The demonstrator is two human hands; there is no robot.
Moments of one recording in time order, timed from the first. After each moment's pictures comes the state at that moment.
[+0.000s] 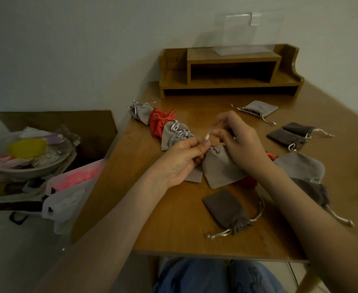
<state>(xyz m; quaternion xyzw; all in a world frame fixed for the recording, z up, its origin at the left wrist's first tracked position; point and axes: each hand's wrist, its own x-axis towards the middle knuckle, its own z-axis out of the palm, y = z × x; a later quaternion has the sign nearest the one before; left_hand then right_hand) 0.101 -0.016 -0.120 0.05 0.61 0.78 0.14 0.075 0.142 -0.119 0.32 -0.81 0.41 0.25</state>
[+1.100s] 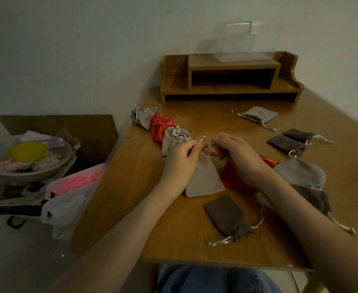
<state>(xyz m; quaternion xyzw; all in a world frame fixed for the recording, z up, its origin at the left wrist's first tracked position) 0.090 -0.017 -0.141 0.10 0.83 0.53 -0.14 0.081 0.131 -0.114 0.15 -0.74 0.66 -0.05</state>
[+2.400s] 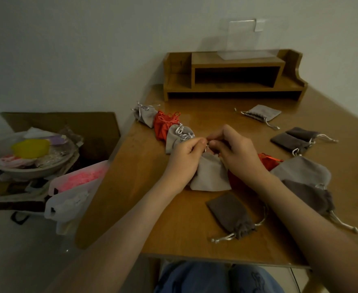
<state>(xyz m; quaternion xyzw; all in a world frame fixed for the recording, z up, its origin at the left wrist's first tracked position) 0.100 -0.017 -0.132 0.11 0.79 0.60 -0.09 0.078 0.129 -0.130 0.31 -0.82 0.44 0.21</state>
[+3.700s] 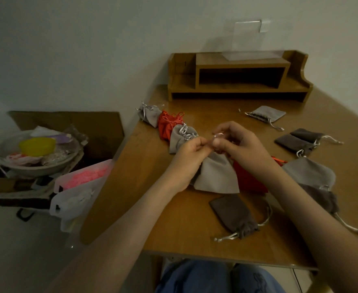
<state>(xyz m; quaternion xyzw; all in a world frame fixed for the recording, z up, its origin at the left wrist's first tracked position) 0.101 -0.017 -0.128 0.09 0.70 0.71 0.03 0.081 0.133 -0.113 0.25 -0.82 0.51 0.09</state>
